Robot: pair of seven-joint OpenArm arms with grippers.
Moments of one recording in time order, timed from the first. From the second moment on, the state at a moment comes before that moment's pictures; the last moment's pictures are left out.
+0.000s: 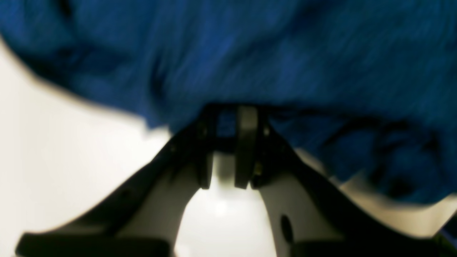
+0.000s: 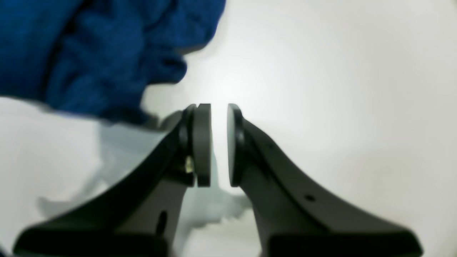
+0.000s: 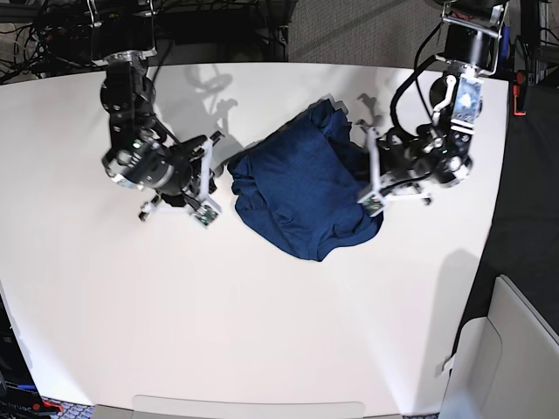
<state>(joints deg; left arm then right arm) -3.5 -21.4 8.2 92.8 -19.4 -34.7 62.9 3.2 9.1 -4.7 100.5 8.5 39.1 -62.3</state>
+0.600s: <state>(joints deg) 5.8 -8.9 -4.5 112.9 -20.1 -34.7 71.6 13.3 -2.3 0.6 86.3 19.1 38.6 -51.6</state>
